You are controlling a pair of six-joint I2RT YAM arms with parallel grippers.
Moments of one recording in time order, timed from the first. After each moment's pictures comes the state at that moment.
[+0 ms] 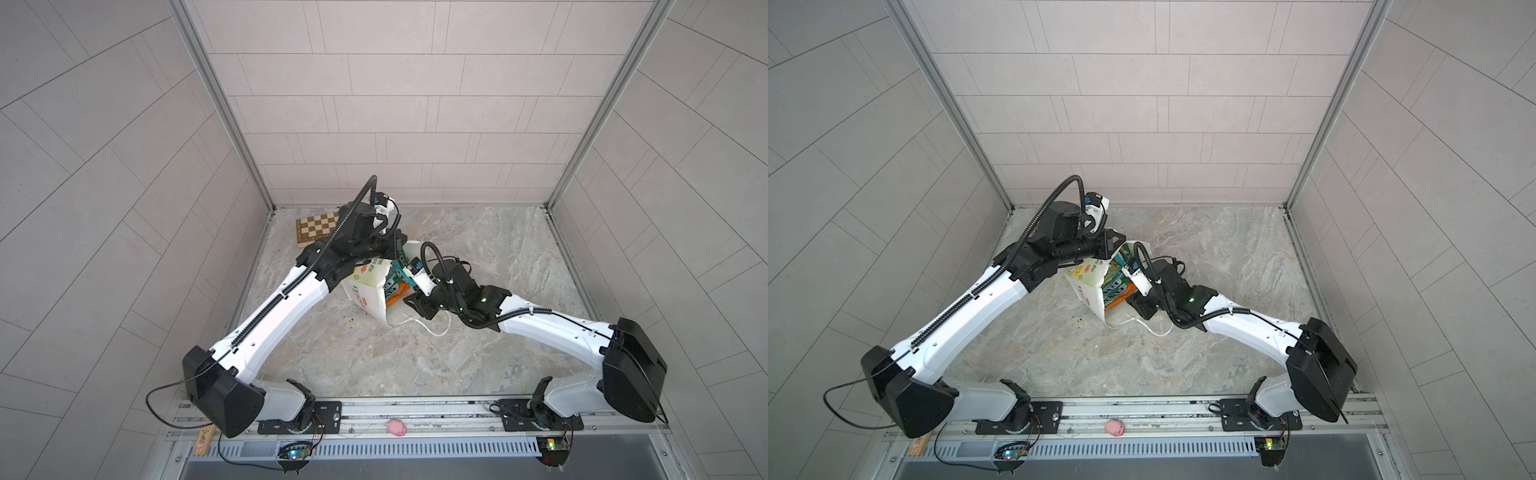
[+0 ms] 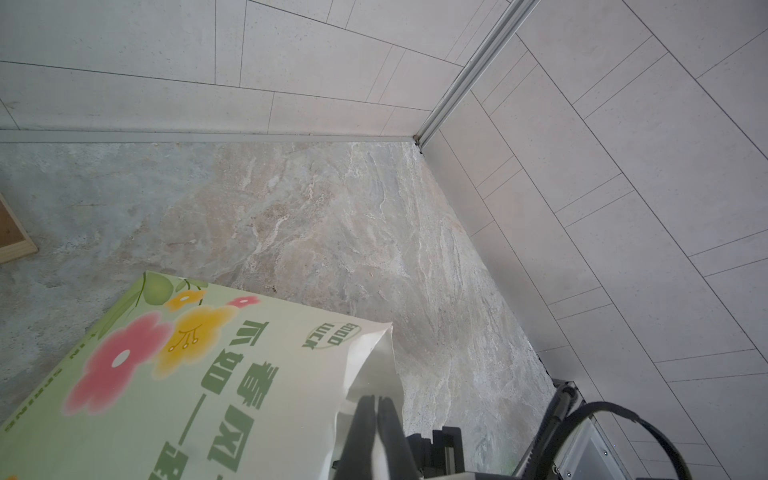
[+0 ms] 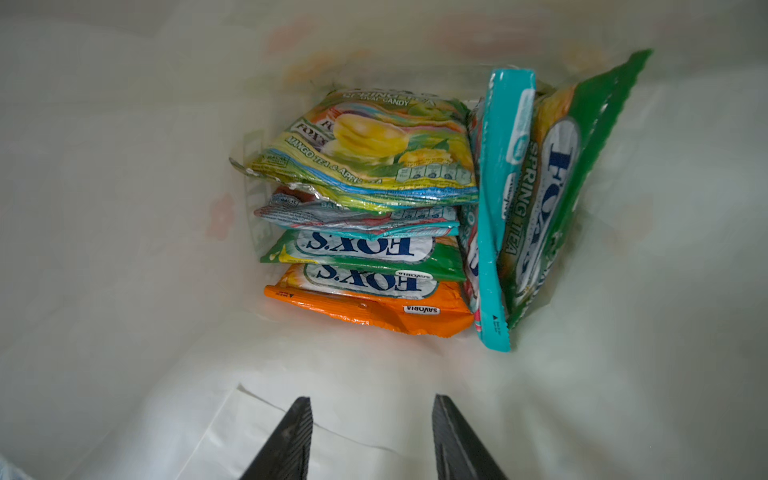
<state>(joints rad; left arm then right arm) -0.57 1.36 1.39 -0.52 0.24 -0.44 0.81 1.43 0.97 -0.20 -0.08 0.05</state>
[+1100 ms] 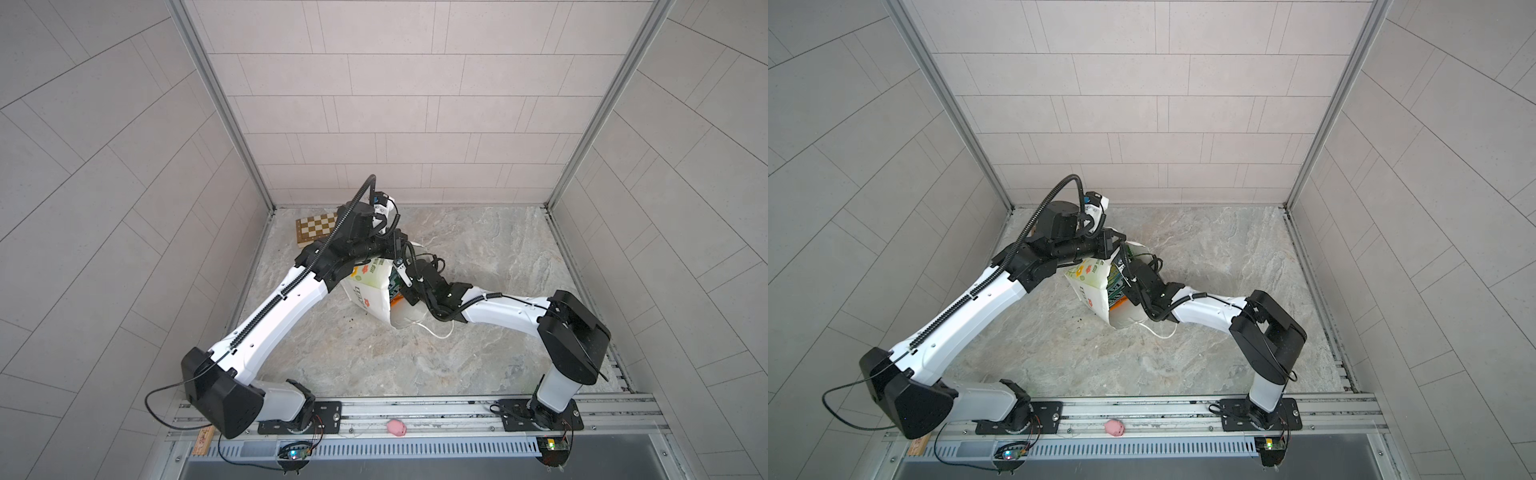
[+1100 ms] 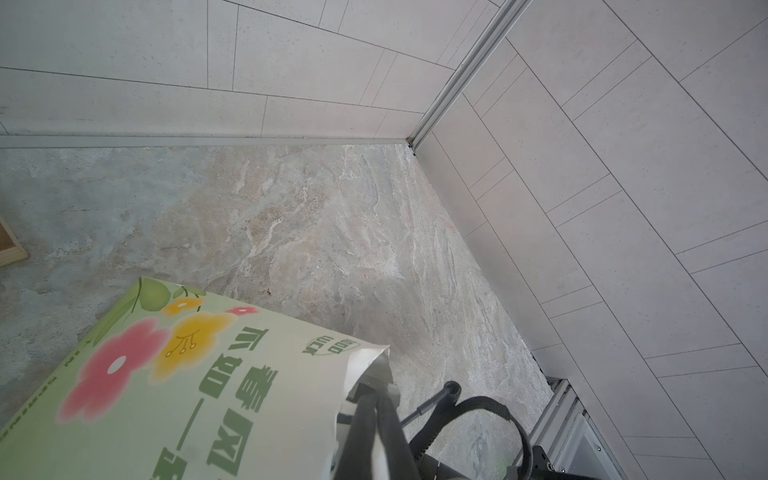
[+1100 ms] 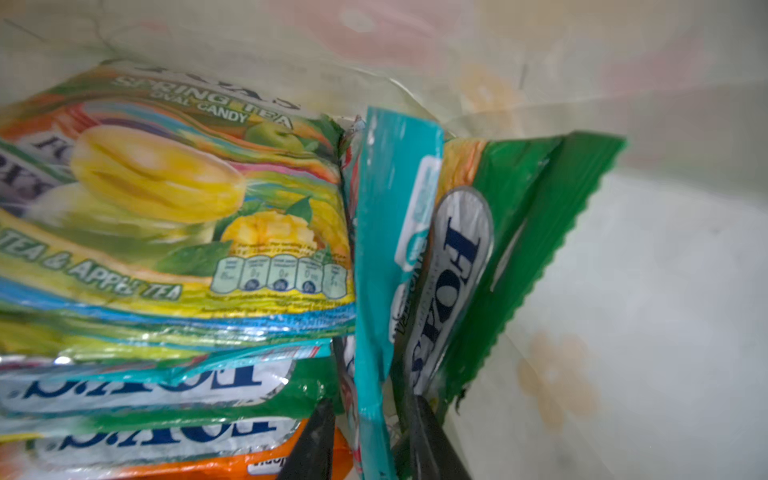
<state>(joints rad) -0.57 1.36 1.39 -0.51 0.26 -0.44 0.84 1.72 1.07 0.00 0.33 -0.08</state>
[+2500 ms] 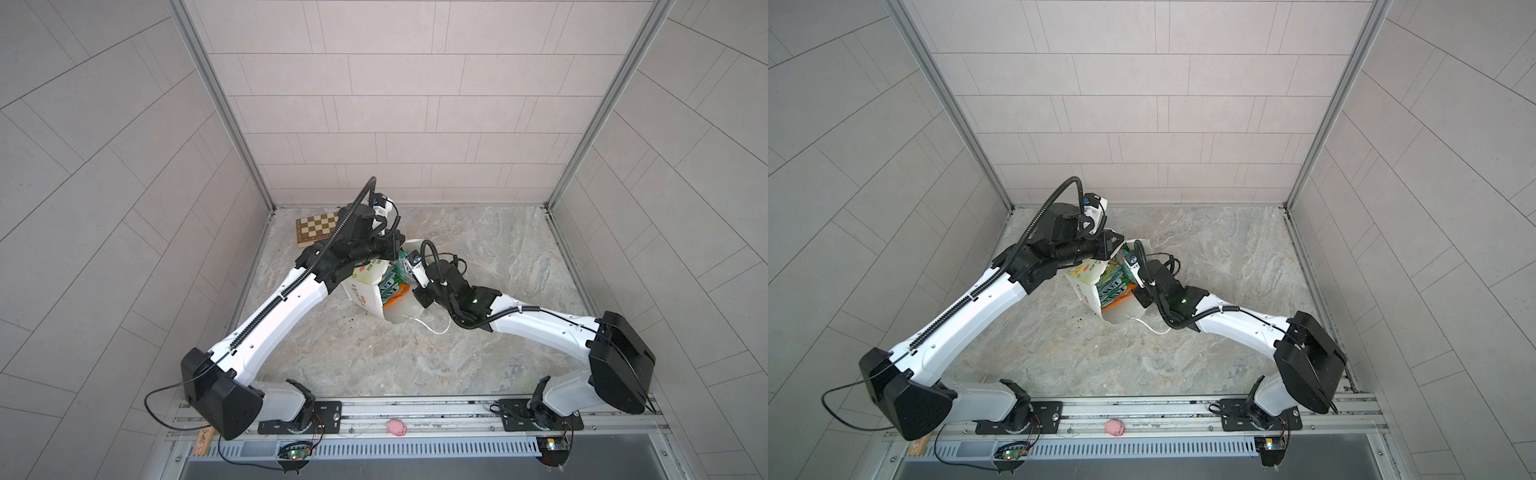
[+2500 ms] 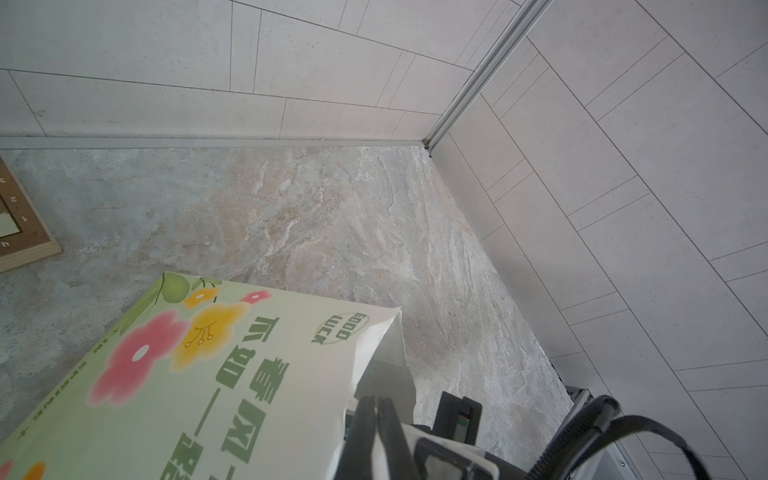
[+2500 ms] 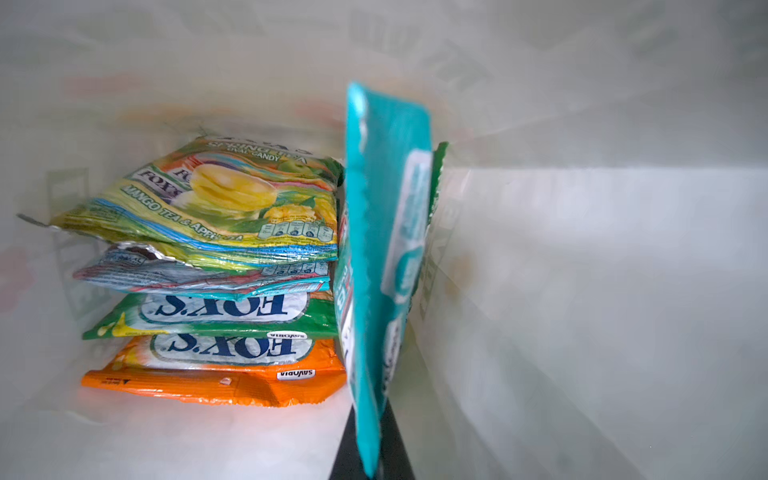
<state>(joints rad) -0.57 1.35 1.37 -0.52 0.20 -0.43 0.84 1.44 0.96 -0.07 0.27 -0.04</state>
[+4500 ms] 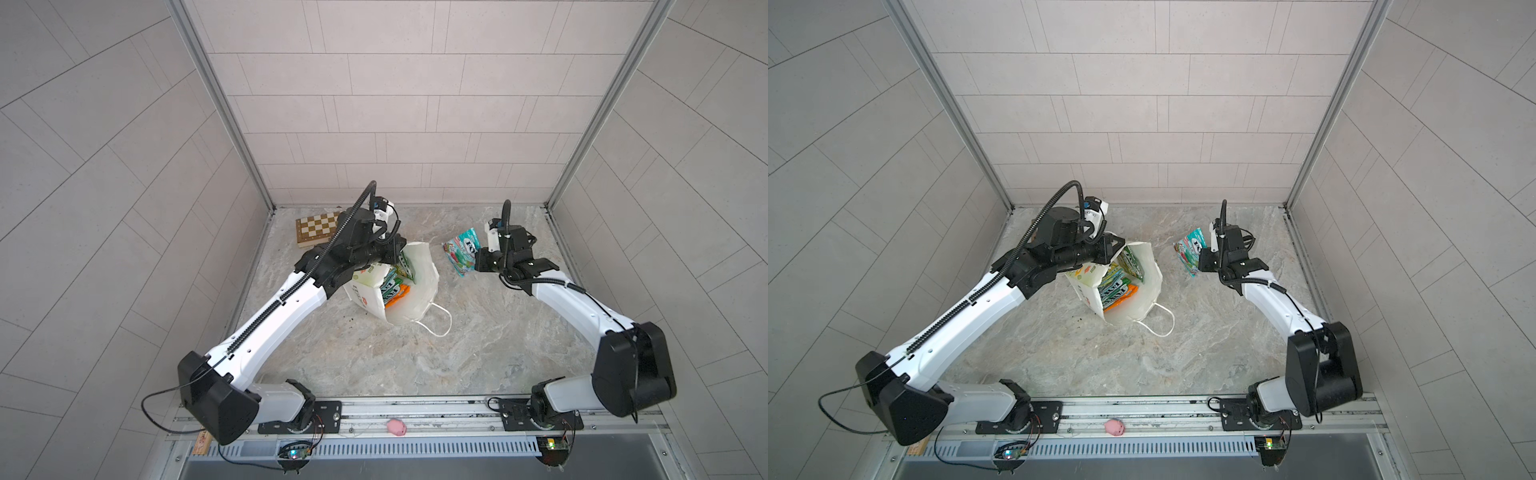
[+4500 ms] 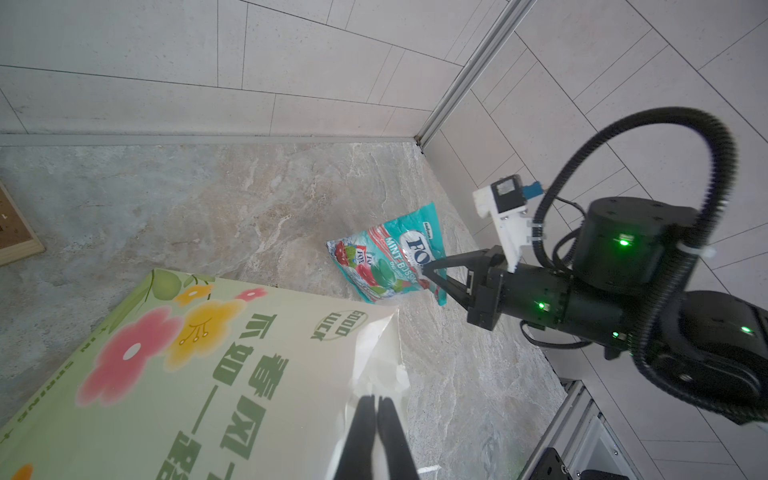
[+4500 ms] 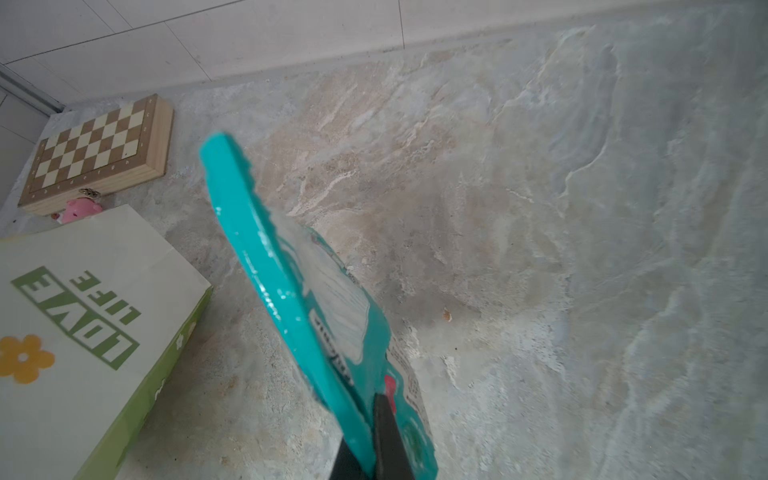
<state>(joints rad) -0.59 1.32 1.33 -0.49 0.21 -0.43 0.19 1.46 1.00 -0.27 -0.11 0.30</state>
